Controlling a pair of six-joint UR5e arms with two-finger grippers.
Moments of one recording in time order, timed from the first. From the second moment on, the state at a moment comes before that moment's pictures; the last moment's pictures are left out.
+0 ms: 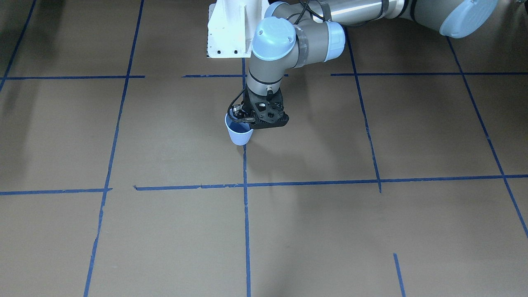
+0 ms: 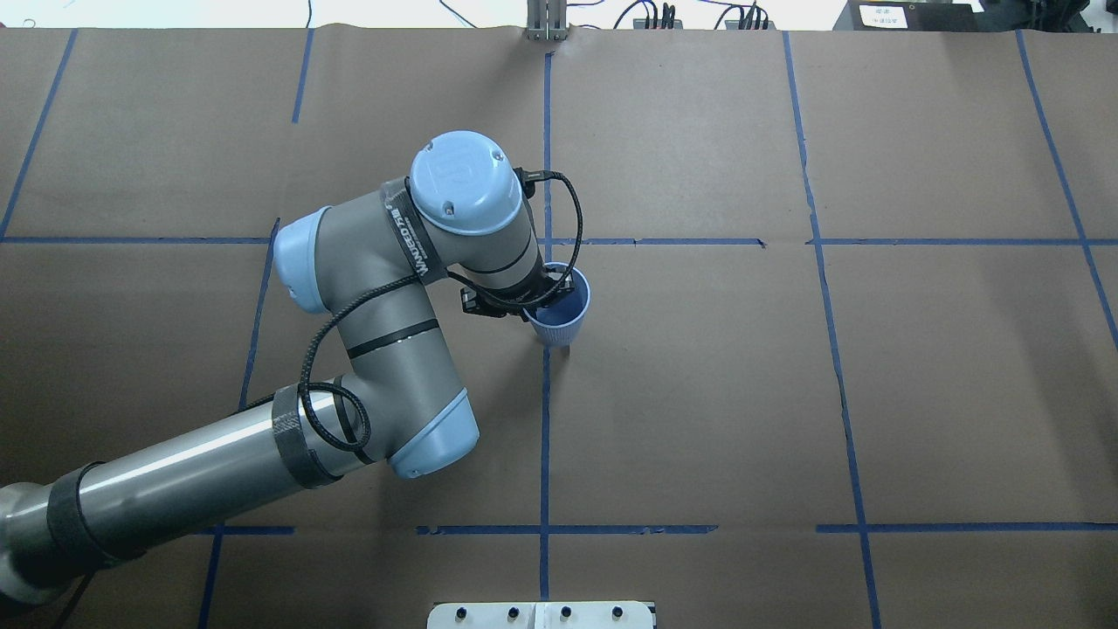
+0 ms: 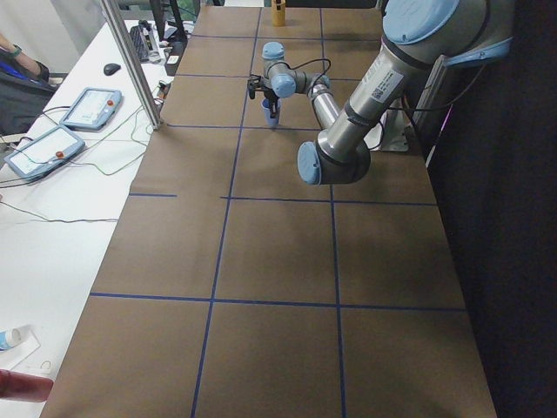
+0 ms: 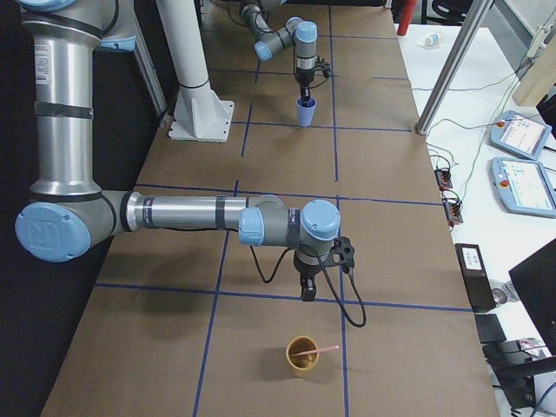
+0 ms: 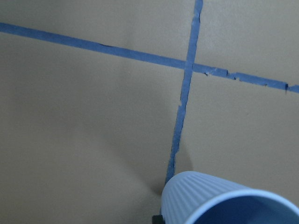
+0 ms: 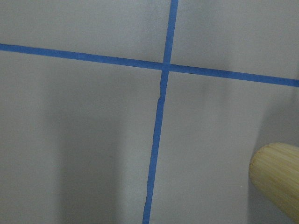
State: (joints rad) left arm -0.53 -2.41 -1.51 -1.65 -1.93 -1.39; right arm 1.52 -1.63 1.66 -1.60 2.33 -0.07
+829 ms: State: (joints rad) left arm -0.52 -2.40 -1.50 -1.65 -1.93 -1.39; right arm 1.52 -1.63 1.66 -1.60 2.33 -0.07
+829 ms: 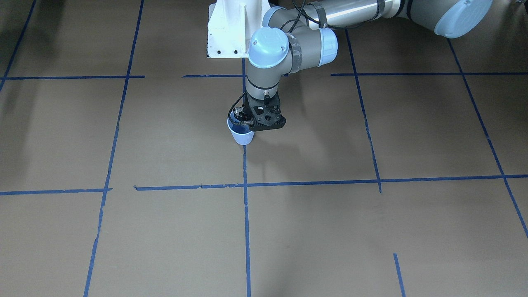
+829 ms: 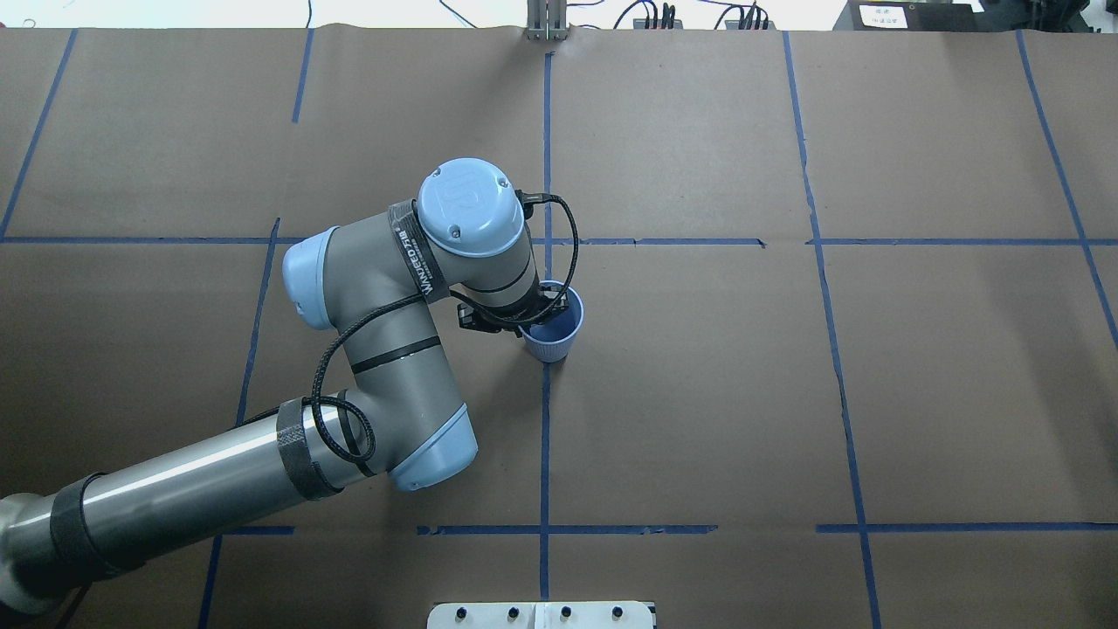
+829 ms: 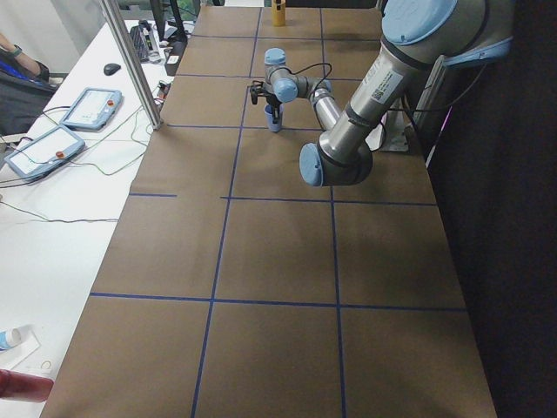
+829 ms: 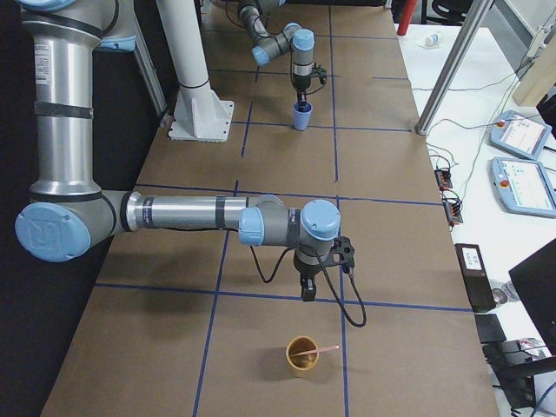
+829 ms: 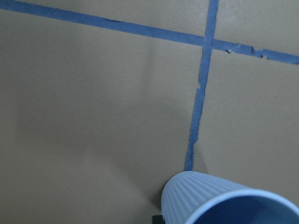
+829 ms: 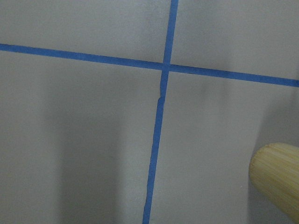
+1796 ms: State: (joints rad) left arm -0.72 -2.20 -1.82 -1.44 -2.08 -1.02; right arm 1.52 -1.63 1.66 -1.60 2.33 -0.07
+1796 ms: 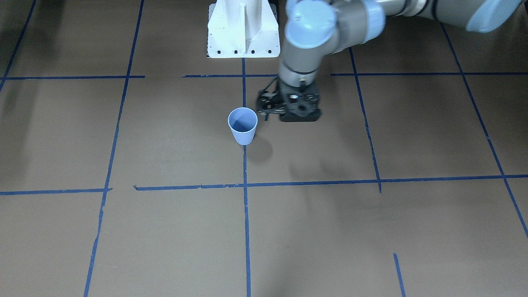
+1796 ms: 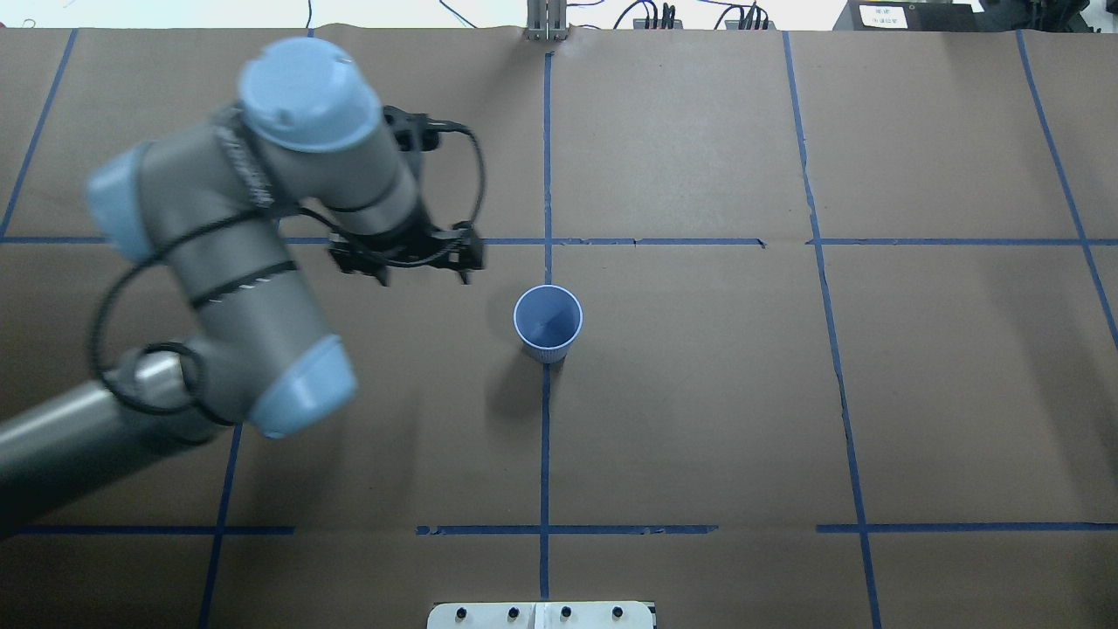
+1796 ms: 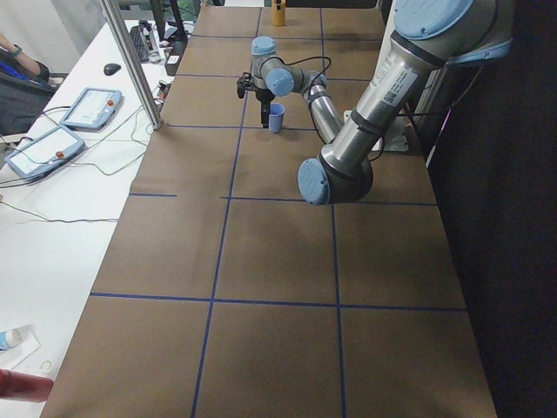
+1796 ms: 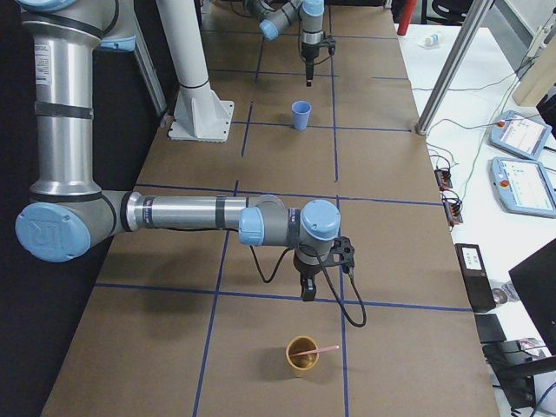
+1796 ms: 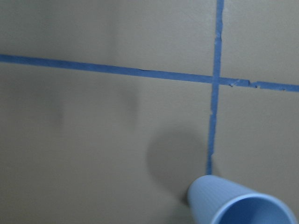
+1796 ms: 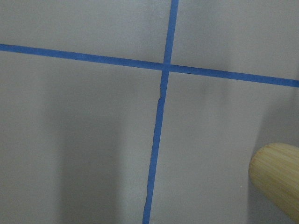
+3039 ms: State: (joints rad) left arm -1.30 -1.71 -1.87 -1.43 -2.29 -0.11; right arm 1.64 -1.65 1.63 -1.56 2.33 -0.14
